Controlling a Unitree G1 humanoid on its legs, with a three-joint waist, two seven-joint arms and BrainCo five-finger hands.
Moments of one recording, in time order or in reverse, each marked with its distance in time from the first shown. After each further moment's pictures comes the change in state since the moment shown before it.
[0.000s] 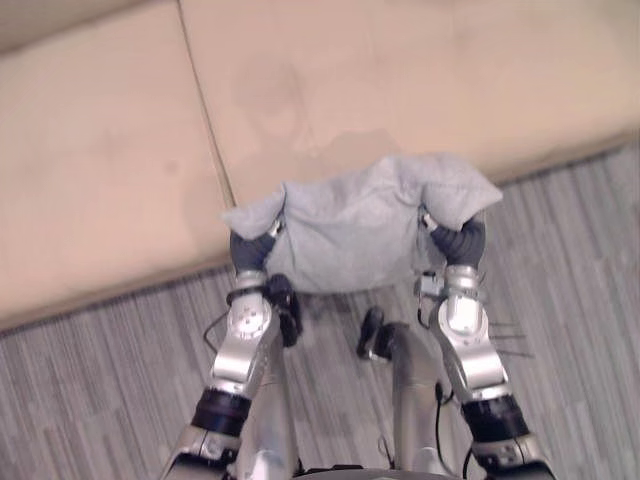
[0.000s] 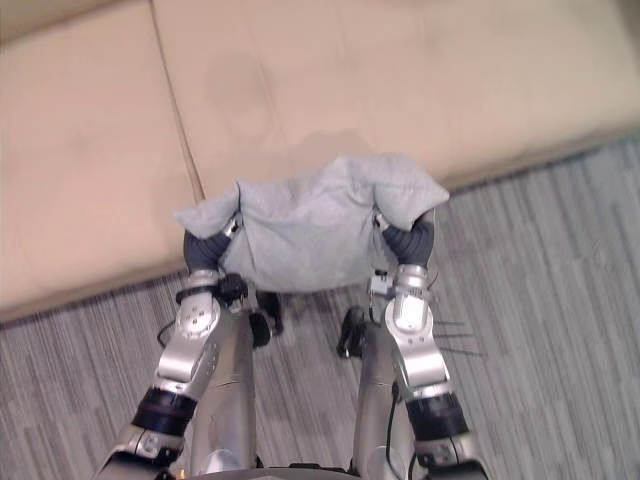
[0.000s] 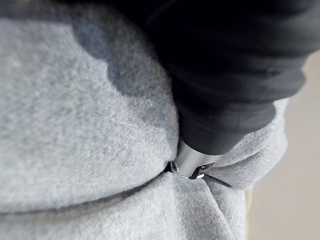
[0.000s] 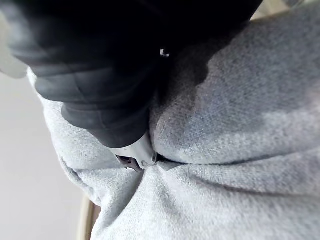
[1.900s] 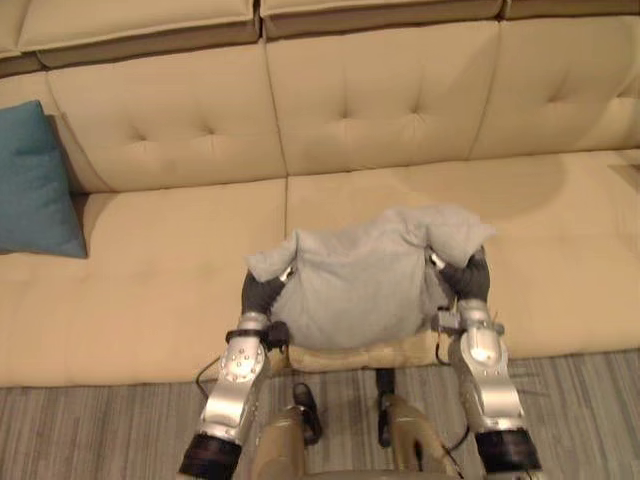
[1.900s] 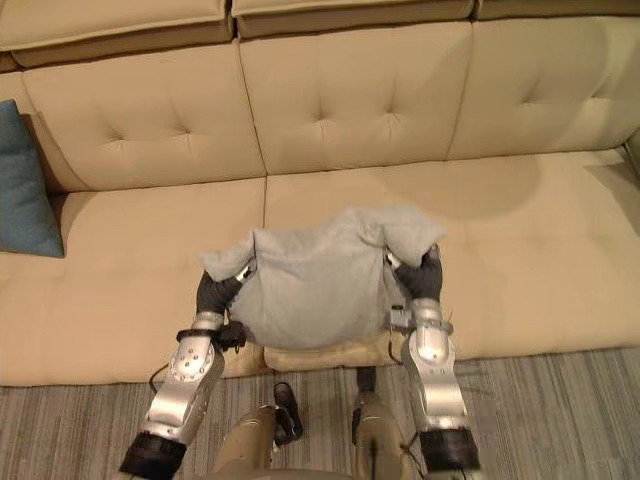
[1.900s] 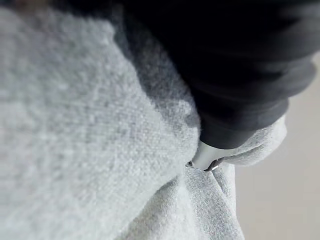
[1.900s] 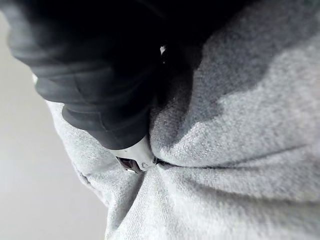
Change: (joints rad) left arm -0.021 0.047 -0.012 0.043 0.041 -0.017 -0.179; right arm -0.105 0.015 -0.152 0.162 0.106 0.003 0.151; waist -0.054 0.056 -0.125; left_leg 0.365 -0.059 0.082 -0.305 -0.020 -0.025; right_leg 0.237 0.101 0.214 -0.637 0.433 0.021
